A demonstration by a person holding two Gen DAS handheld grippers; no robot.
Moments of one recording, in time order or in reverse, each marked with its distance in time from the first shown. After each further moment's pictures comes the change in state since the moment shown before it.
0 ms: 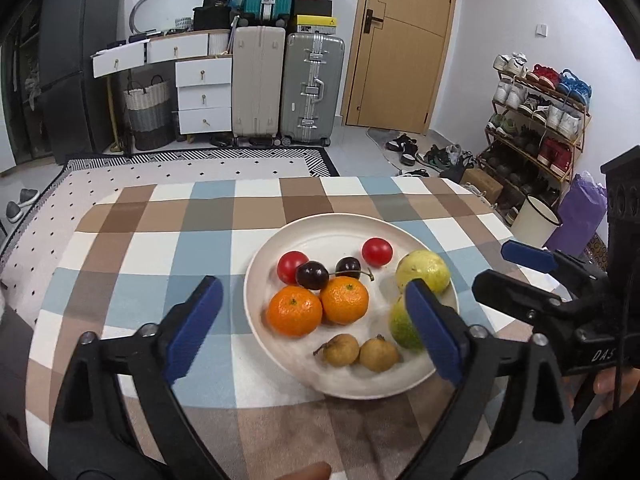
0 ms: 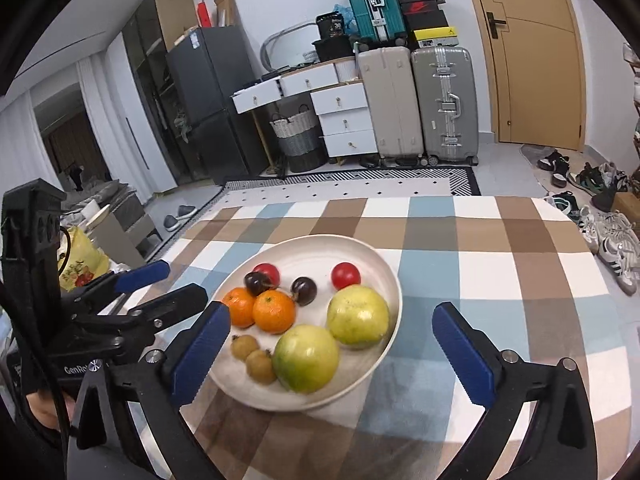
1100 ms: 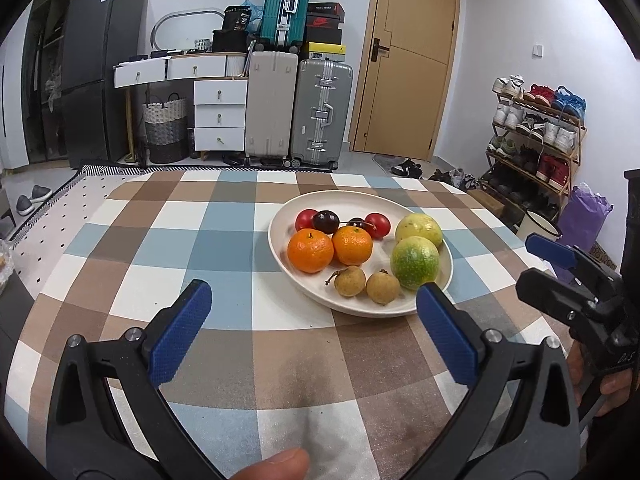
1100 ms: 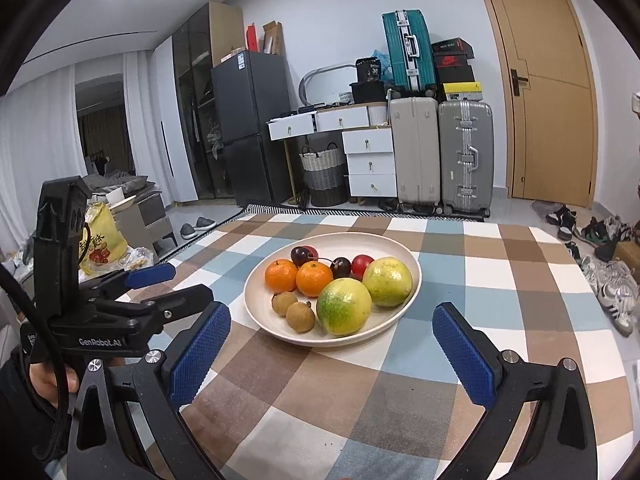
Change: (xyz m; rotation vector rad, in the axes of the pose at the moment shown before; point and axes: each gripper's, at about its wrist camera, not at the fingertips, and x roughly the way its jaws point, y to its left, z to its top) left arm -0.056 0.006 -0.079 -0.031 -0.116 0.015; right arm -0.062 0.037 -0.072 -0.150 -0.181 0.024
